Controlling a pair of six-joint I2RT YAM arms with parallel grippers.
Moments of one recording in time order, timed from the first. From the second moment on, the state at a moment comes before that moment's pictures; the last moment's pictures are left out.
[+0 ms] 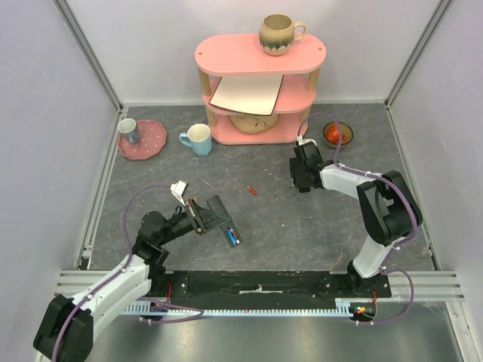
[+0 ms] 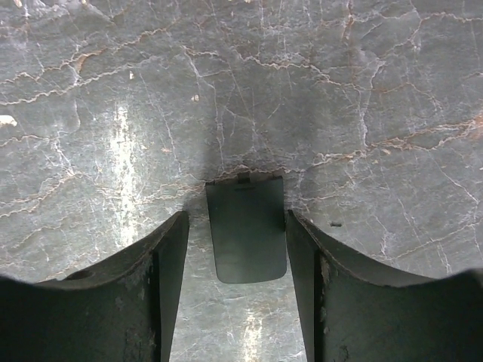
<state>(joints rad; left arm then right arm) -0.49 0.66 0.05 0.69 0.60 -1.28 0.41 1.74 0.97 -0.21 0.23 0.27</state>
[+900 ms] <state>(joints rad) -0.49 0.73 0.05 0.71 0.60 -1.27 0.39 1.69 0.91 -0.21 0.16 0.29</state>
